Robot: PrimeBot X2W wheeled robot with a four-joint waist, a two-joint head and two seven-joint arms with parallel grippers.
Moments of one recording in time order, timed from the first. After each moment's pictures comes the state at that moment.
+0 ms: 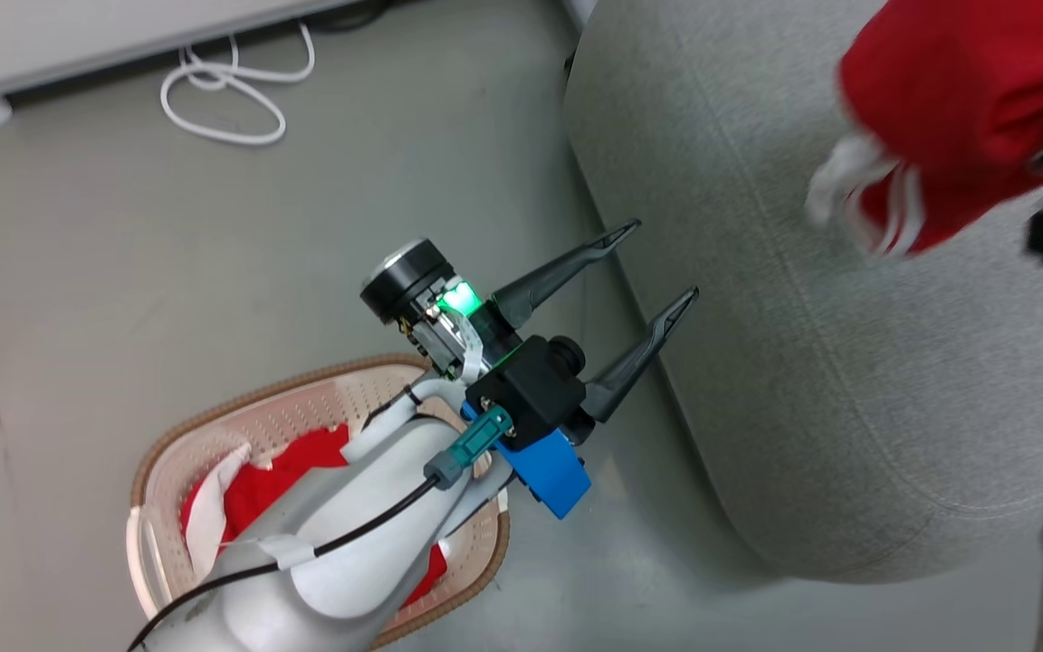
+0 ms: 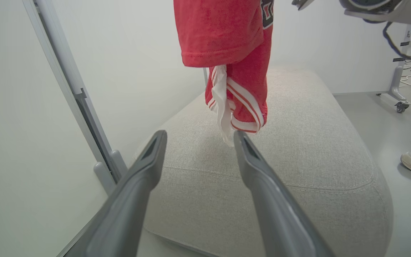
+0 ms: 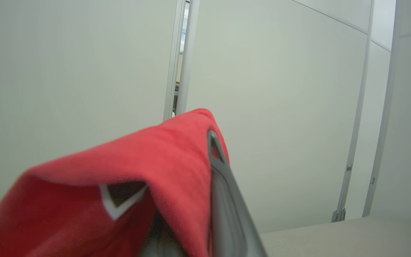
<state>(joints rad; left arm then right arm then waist) -0.70 0.16 -0.84 0.34 -0.17 -0.13 -0.26 -0.62 -0.09 -0.24 0.07 0.04 0.13 -0.26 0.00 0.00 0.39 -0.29</state>
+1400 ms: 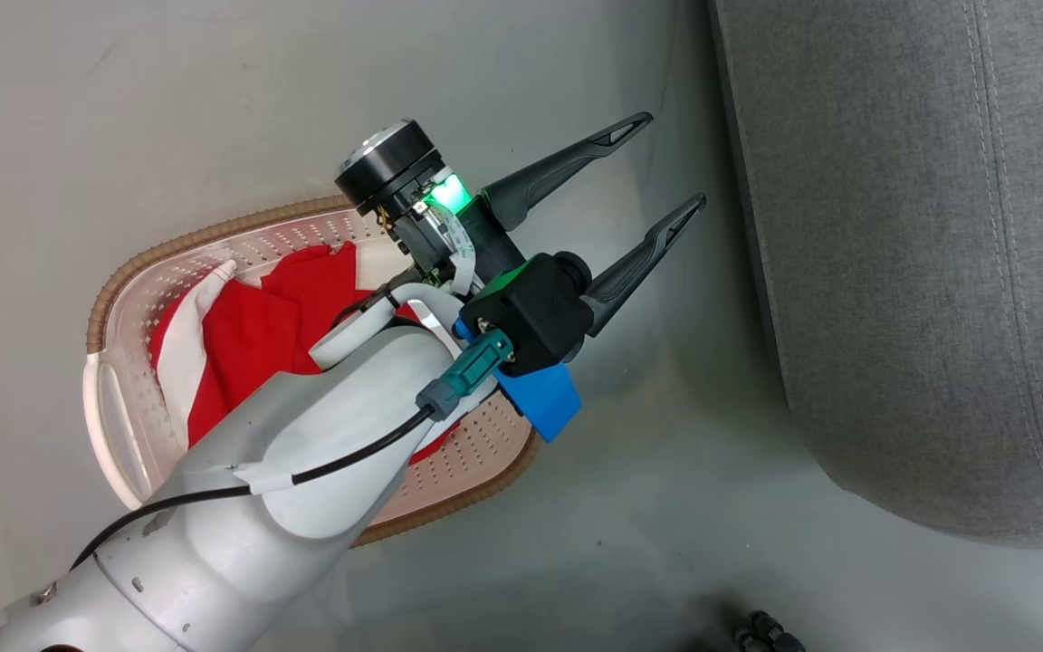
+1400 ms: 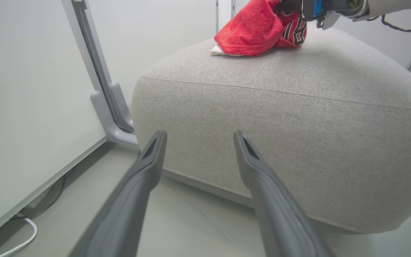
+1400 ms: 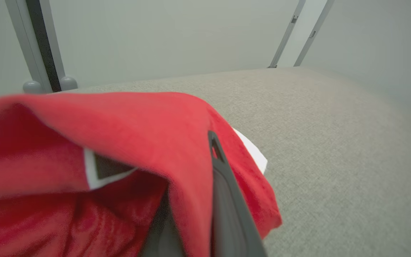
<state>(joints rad) -0.90 0.22 -0.90 0.35 -0.16 -0.13 -0.26 -1.00 -0.39 -0.60 0.83 -0.01 0.13 -0.26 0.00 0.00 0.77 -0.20</state>
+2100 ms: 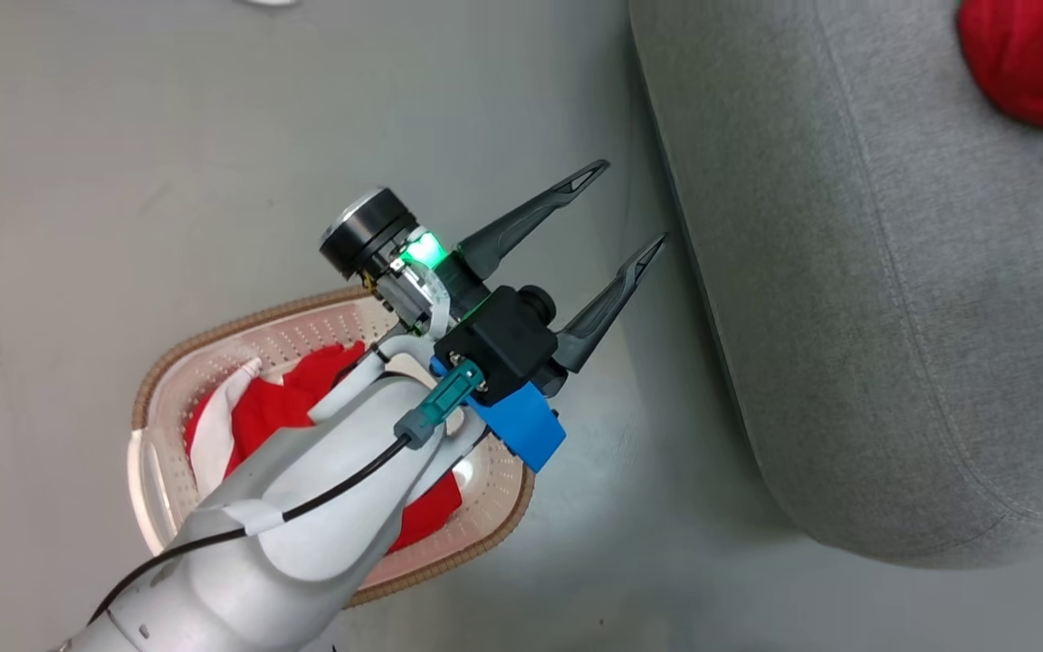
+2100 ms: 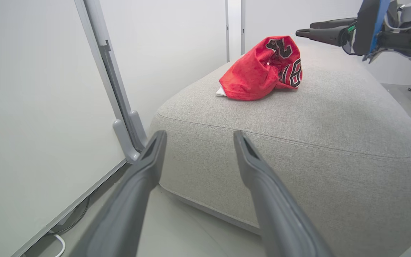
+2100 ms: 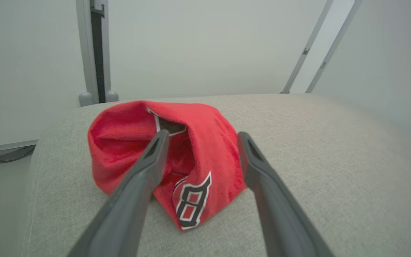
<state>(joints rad) -0.80 0.21 -0.87 0.35 -0.21 -0.09 -0.26 -0.66 -0.25 -0.49 0.54 0.00 0.13 -0.26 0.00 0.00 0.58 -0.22</state>
